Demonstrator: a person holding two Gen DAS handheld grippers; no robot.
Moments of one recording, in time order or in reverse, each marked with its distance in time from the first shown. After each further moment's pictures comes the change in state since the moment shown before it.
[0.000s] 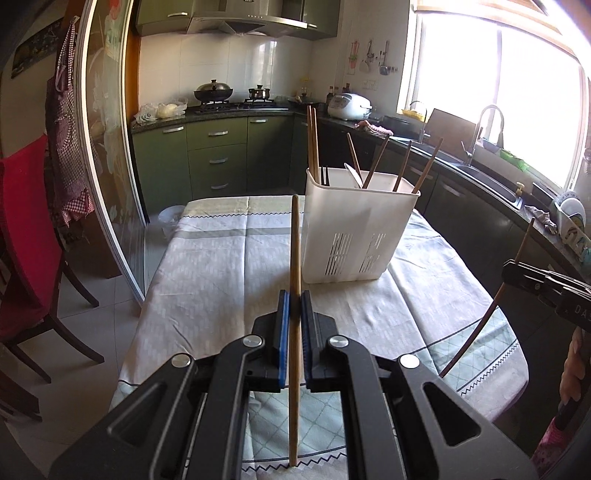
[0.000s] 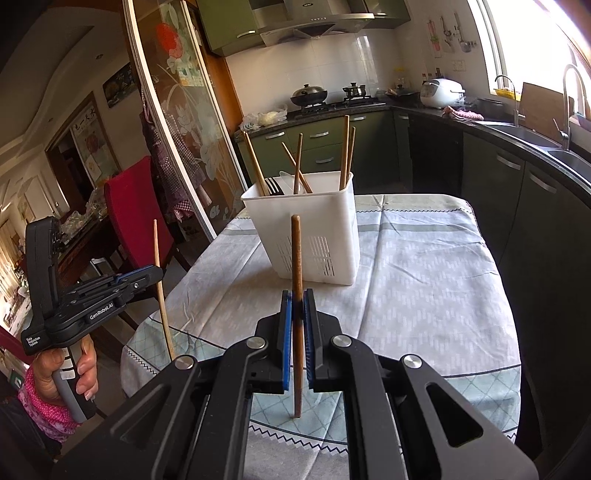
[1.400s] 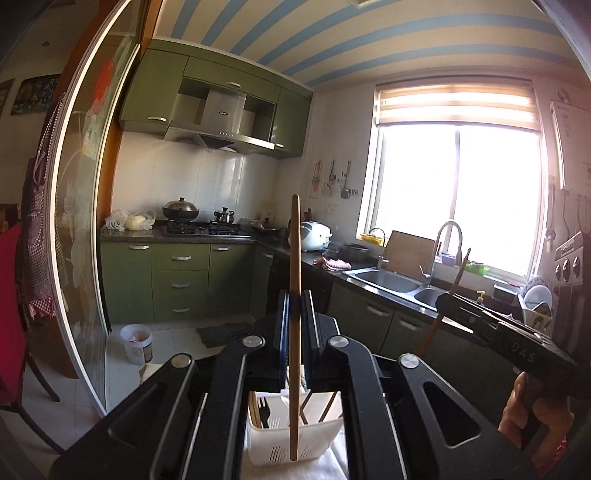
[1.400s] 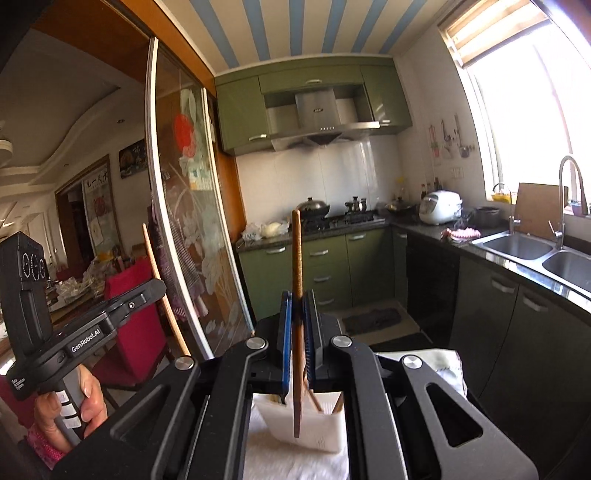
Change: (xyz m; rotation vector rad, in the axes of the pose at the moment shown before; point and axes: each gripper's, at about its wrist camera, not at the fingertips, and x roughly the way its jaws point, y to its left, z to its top) left arm -0.044 -0.037 0.164 -0.013 -0.475 -0.159; right arm -0.044 0.018 0.171 -0.077 -0.460 -0.060
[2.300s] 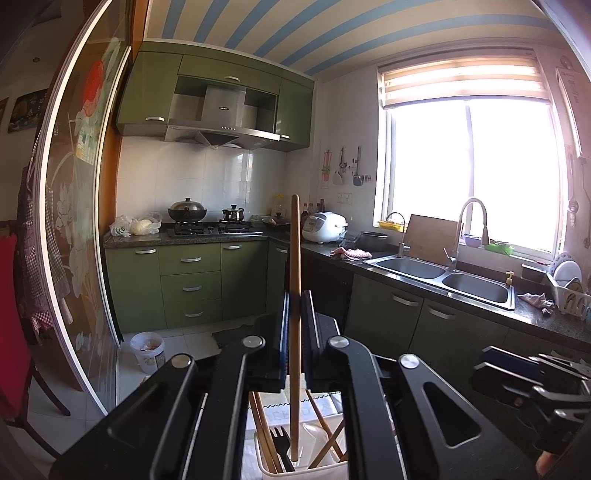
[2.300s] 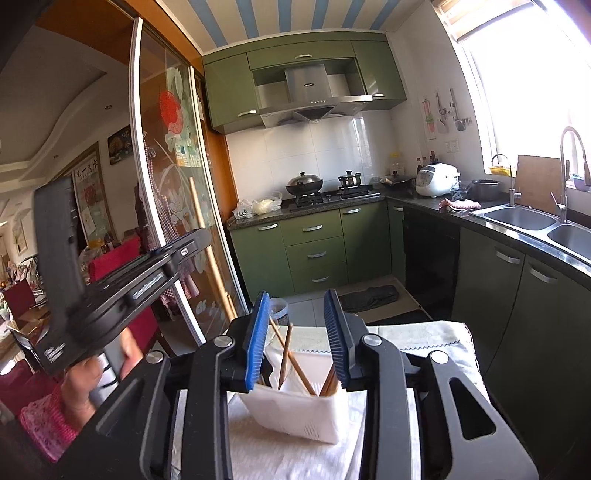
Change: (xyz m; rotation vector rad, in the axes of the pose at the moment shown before) left arm 0.088 0.006 -0.037 0.076 0.024 0.062; right arm 0.028 -0.020 -0.075 0.042 0.126 0.029
